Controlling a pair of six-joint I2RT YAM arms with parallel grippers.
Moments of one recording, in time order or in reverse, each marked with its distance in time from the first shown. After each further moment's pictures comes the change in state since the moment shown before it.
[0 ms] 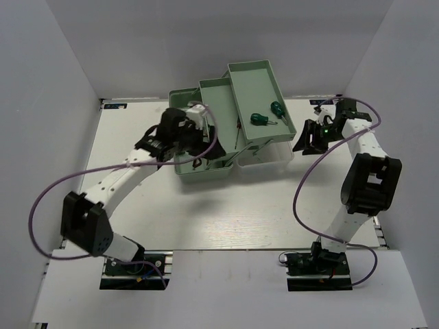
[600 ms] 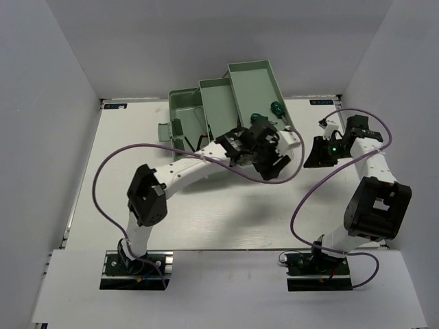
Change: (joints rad) left arm -0.481 0.575 0.695 -0.320 -0.177 0.450; right arm -0.059 -0.259 -0.280 0.026 -0.017 -0.237
